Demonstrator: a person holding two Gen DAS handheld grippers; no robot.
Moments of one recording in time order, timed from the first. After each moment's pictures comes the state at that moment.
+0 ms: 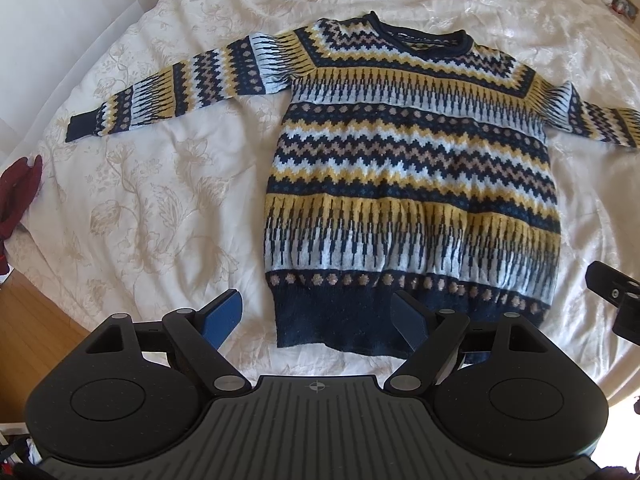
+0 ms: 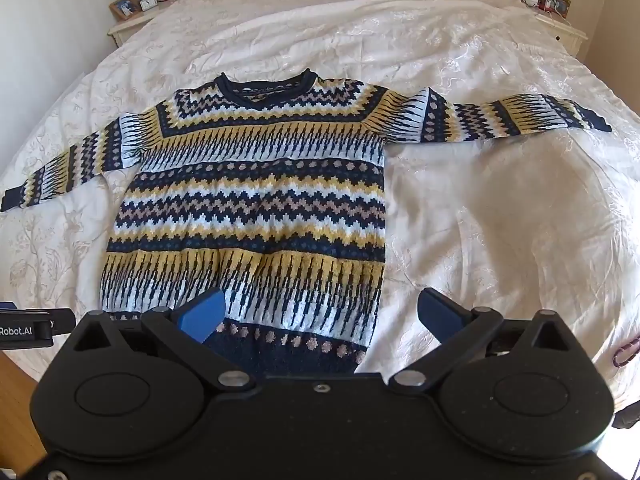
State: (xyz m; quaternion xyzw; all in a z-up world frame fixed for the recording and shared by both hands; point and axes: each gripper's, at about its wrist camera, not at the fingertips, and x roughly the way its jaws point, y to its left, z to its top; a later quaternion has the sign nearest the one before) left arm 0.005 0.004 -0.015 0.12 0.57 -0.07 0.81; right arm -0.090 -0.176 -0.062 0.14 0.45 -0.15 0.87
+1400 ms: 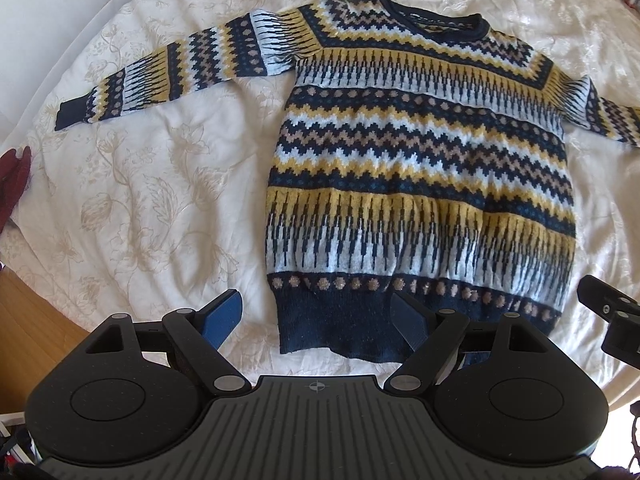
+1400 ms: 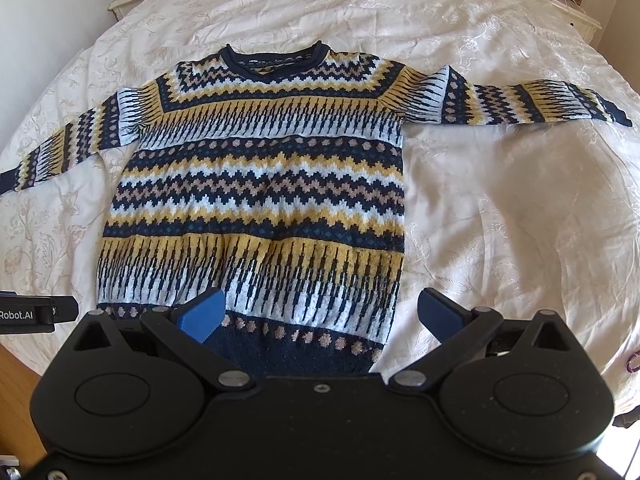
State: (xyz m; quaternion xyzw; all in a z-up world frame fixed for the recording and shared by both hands) left arm 0.036 0.002 -0.031 0.12 0.60 -0.06 0.79; right arm -0.058 -0.170 -0.078 0.14 0.49 -0.14 0.85
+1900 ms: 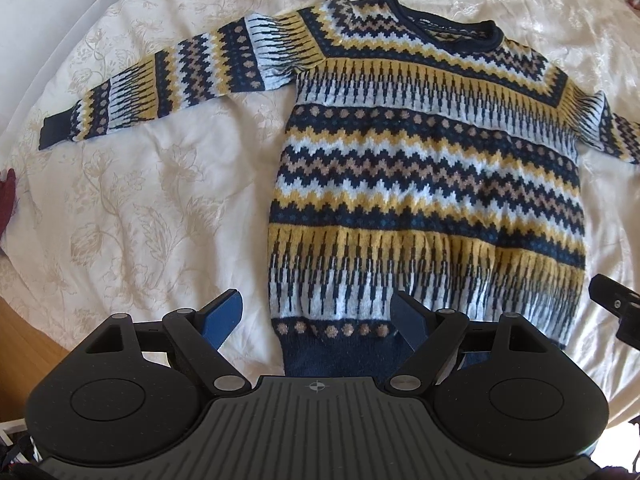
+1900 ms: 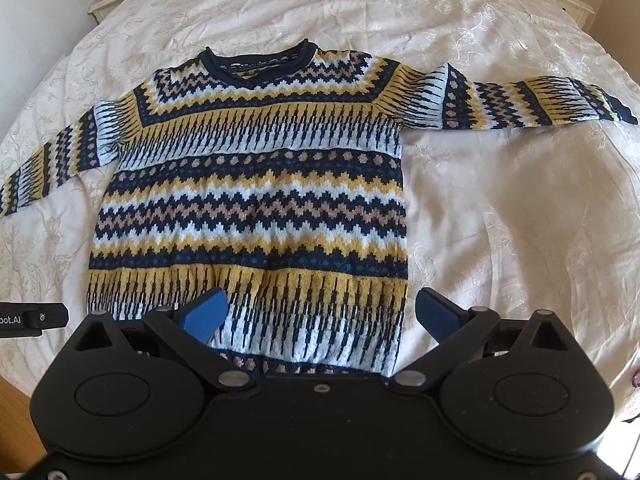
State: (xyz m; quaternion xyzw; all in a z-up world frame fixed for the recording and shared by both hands) left arm 0.093 0.000 -0.036 0.12 0.61 -0.07 0.78; right arm -0.013 -0.193 -0.082 0.17 0.50 -0.16 0.83
